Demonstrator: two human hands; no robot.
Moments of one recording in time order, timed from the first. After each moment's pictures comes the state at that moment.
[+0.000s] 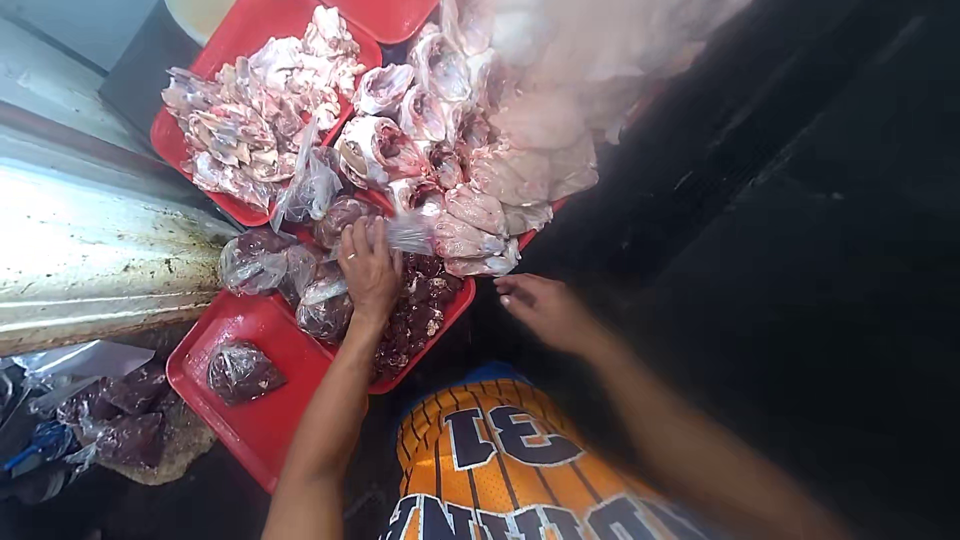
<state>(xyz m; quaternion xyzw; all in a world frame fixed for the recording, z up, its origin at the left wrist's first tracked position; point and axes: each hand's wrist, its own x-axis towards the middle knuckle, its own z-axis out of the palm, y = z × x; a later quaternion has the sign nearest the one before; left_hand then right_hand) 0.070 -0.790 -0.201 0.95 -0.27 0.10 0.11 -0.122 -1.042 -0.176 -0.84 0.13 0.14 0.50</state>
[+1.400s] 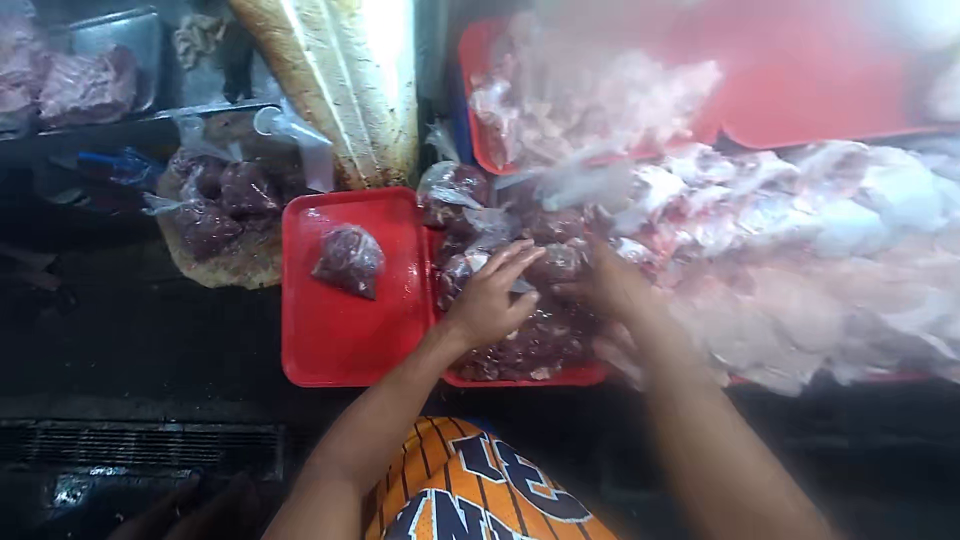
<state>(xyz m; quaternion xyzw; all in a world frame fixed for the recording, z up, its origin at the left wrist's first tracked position) 0.020 -0.654 -0.114 0.84 -0.12 -0.01 0.53 0.106 -0.905 -0.157 -0.96 -0.05 0.20 0.20</state>
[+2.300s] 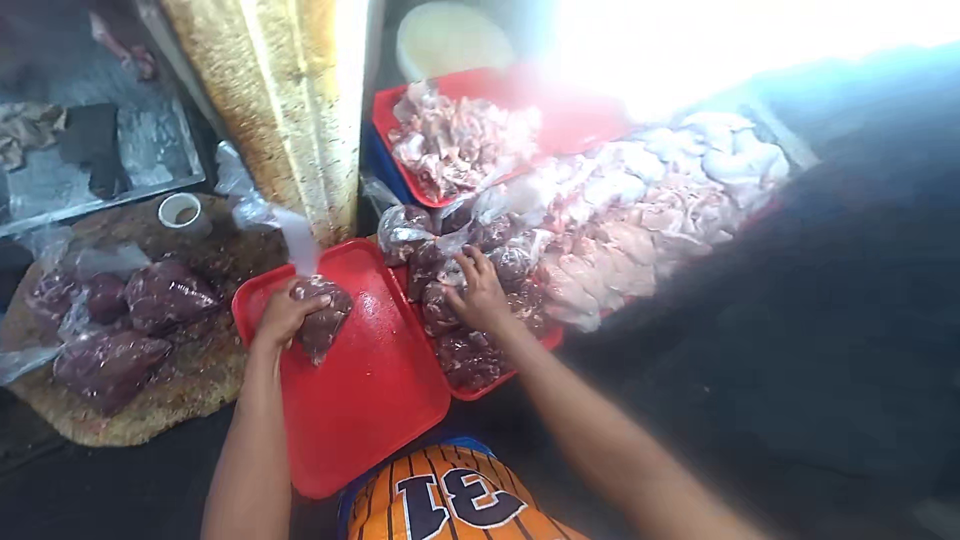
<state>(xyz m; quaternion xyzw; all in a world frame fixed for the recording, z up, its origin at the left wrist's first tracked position) 0.088 -0.341 -0.179 0.79 0.10 -0.21 0.57 0.053 -0.725 -0.165 -0.98 -0.03 0.00 0.21</state>
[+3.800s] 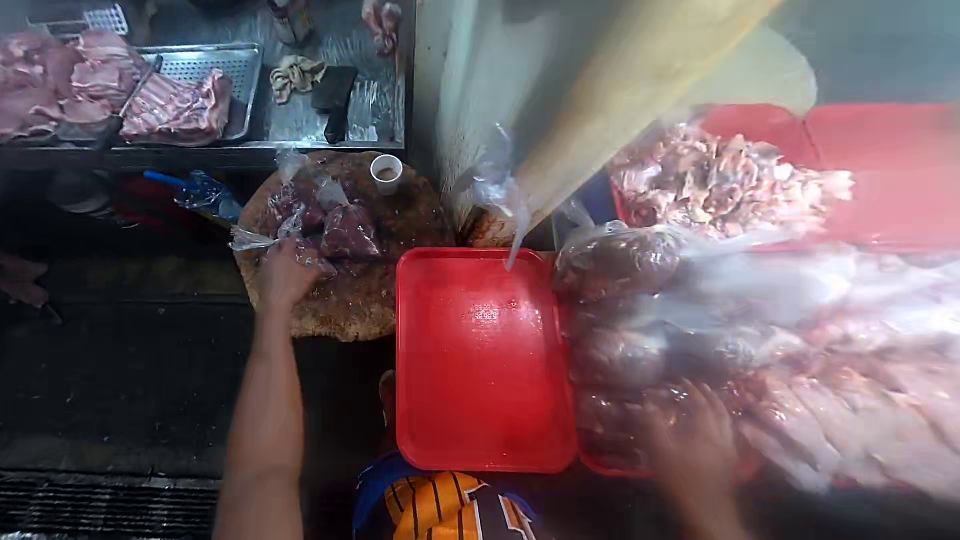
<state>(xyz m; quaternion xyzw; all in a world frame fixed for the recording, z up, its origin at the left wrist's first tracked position) 0.023 -0.061 -0.161 0.93 0.27 -0.03 0.26 -0.058 -0.698 -0.148 -0.97 0.05 -0.05 0.22</state>
